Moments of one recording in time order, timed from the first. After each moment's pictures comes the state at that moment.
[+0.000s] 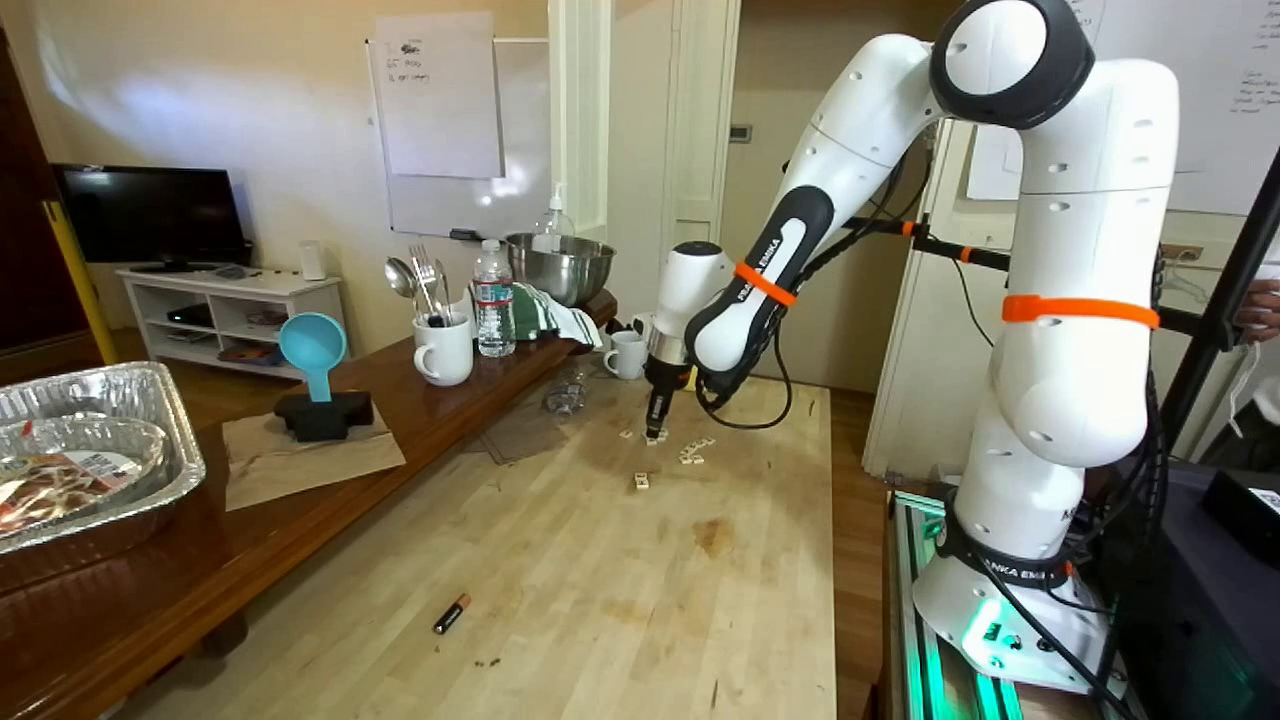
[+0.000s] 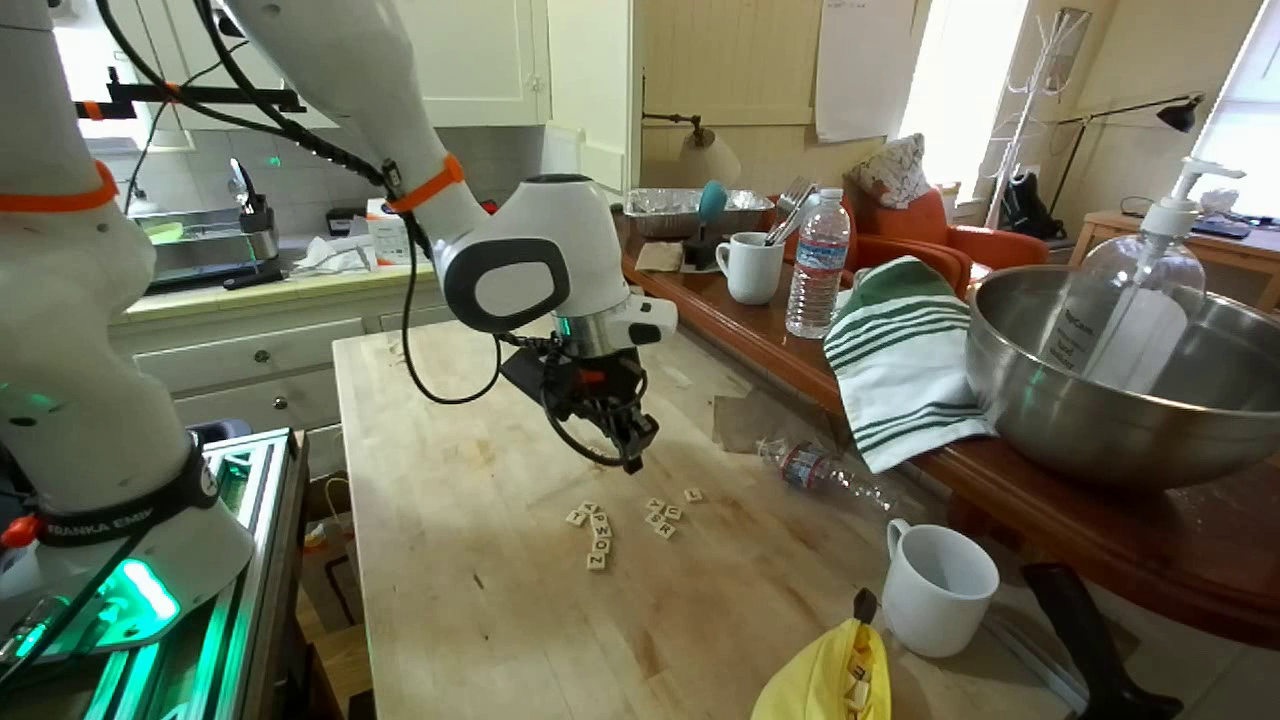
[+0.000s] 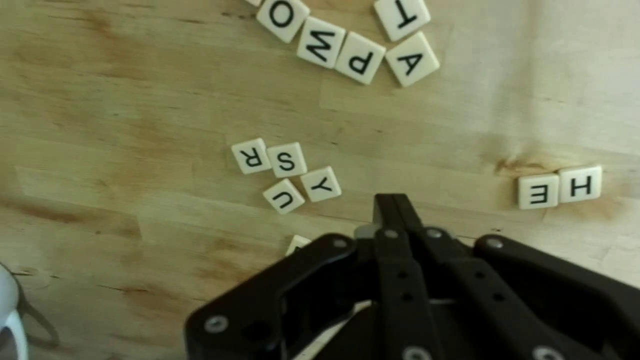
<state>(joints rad) -0.10 0.13 -0.14 -2.55 -0.24 2.90 -0.22</state>
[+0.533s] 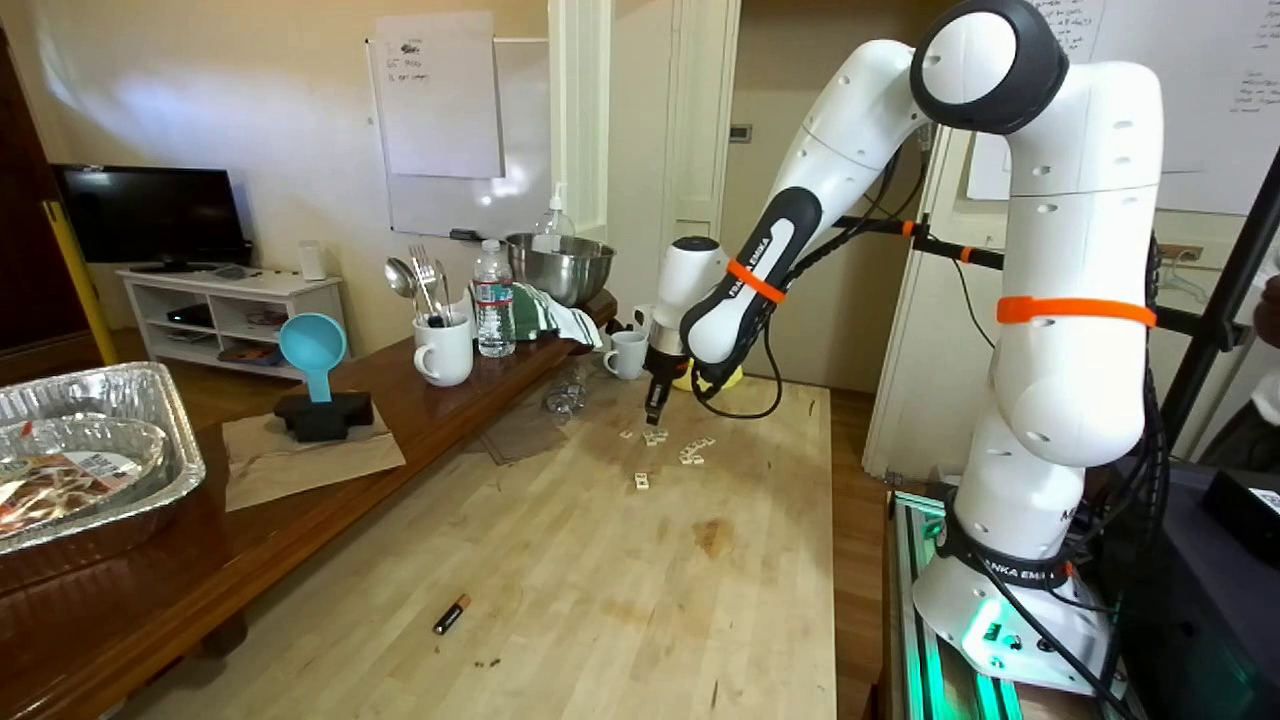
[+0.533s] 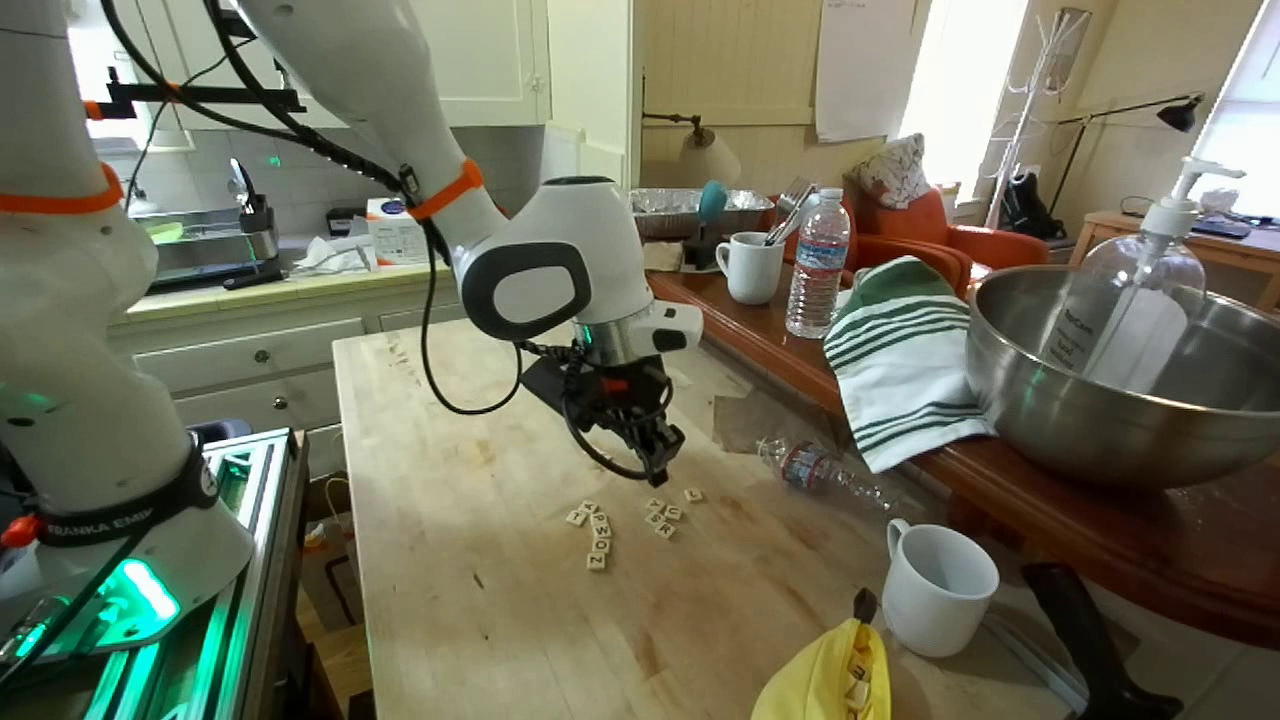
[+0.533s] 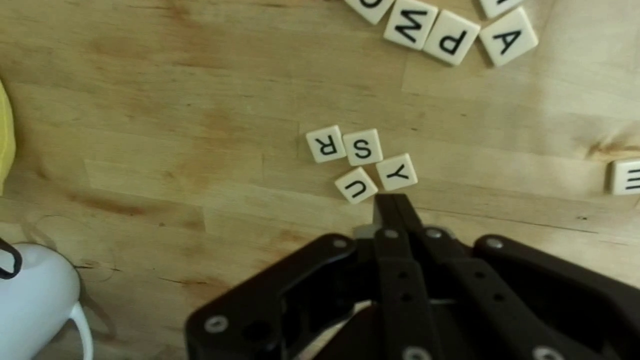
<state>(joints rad) -0.12 0.17 -0.17 -2.48 -0.27 2.90 -0.22</state>
